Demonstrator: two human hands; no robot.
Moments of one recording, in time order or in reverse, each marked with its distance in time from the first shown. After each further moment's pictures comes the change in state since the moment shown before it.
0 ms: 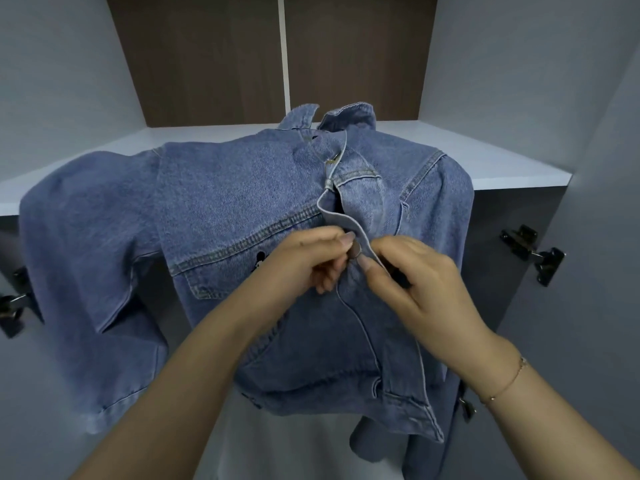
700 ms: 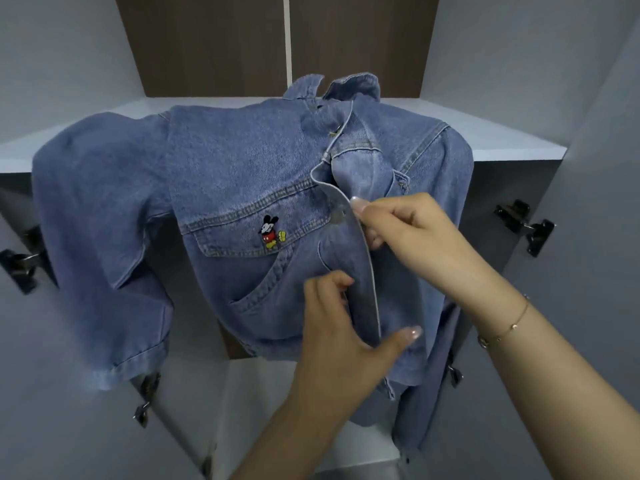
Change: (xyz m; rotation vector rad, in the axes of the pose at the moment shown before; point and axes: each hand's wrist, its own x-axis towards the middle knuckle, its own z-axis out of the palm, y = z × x) left_hand -0.077 -0.083 0.078 0.420 0.451 0.144; right_hand 0.022 -0.032 -0.006 0.408 -0.226 0.474
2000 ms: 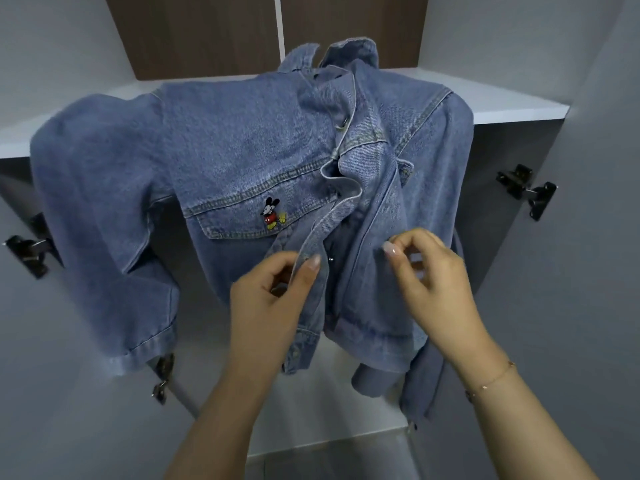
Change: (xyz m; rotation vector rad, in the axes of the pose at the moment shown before) left_hand 0.002 -0.012 -0.066 -0.212 0.108 -0.039; right_hand -0.075 0.066 0.032 -0.197 0.385 -0.007
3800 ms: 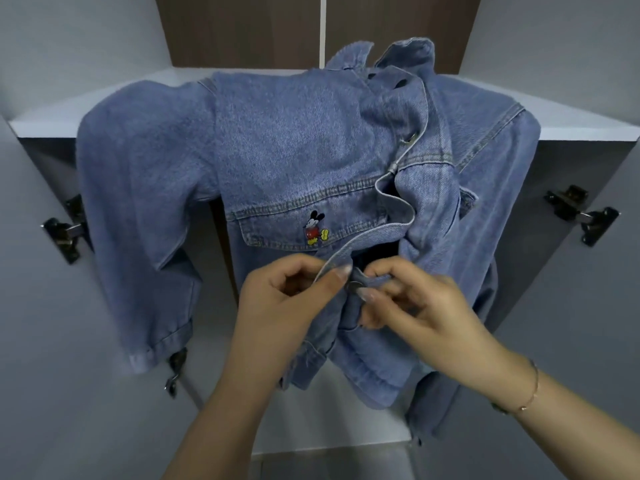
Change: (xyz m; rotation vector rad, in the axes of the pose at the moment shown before) left_hand 0.012 0.001 -0.037 -0.218 -0.083 -0.149; right_hand 0.000 -0.042 0.029 0.293 -0.515 -0.147
